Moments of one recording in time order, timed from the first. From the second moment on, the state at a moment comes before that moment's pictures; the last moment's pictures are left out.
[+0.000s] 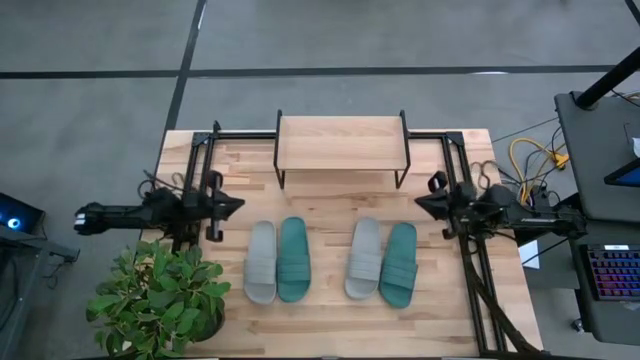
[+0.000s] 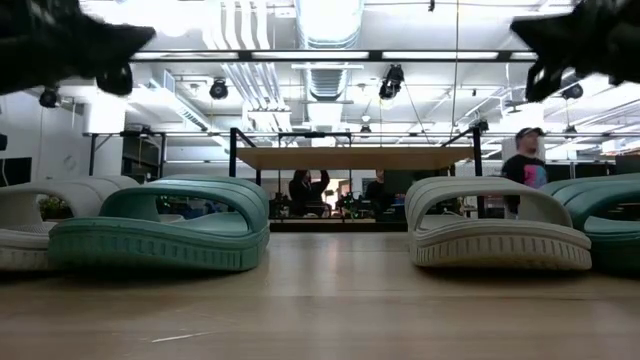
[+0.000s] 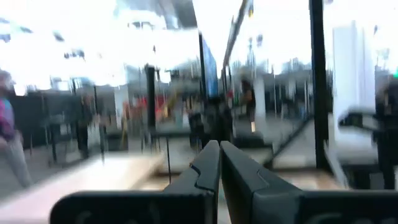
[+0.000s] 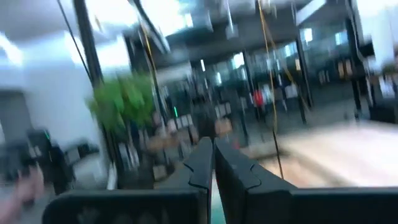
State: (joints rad) left arm 0.00 0.07 0.00 0.37 -0.06 0.09; right arm -0.04 0.03 0.02 0.35 -0.03 0.23
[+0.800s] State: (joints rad) left arm 0.00 0.46 0.25 0.47 0.02 0.08; right arm 0.04 0.66 0.55 0.11 -0.12 -0.07
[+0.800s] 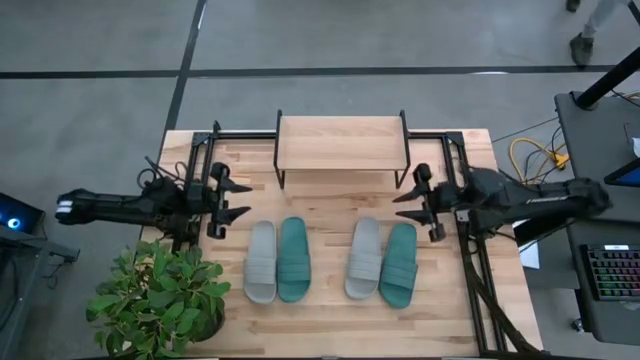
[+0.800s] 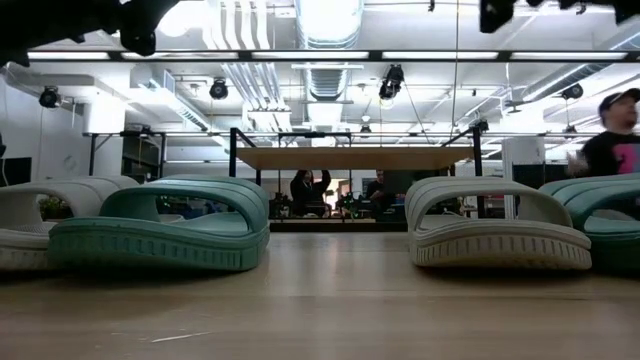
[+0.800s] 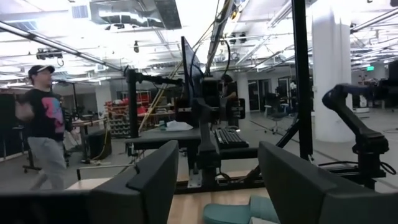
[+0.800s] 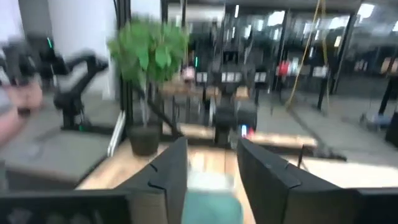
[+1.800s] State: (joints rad) left arm 0.00 0.45 0.26 0.46 0.02 0.08; right arm 0.38 1.11 1.19 -0.77 0.04 0.40
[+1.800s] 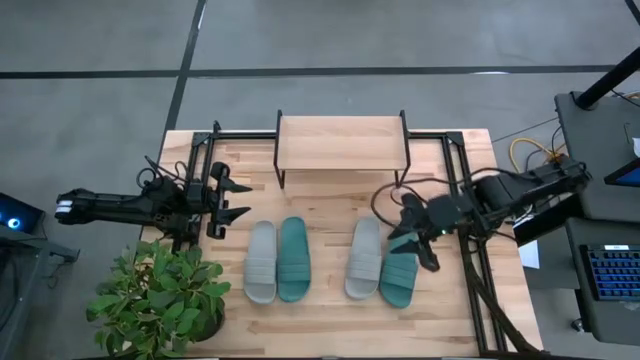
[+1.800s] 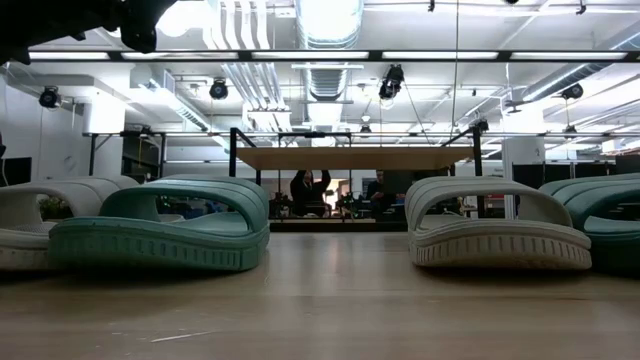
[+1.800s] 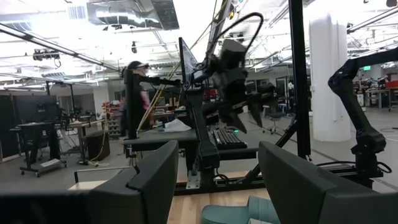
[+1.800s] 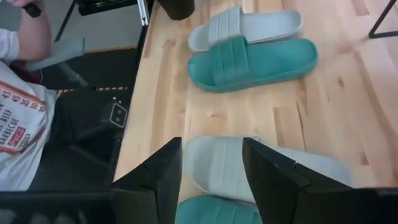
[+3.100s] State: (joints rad) left arm 0.00 0.57 0.26 0.46 0.02 0.08; right arm 0.82 1.70 1.31 -1.16 0.36 1.10
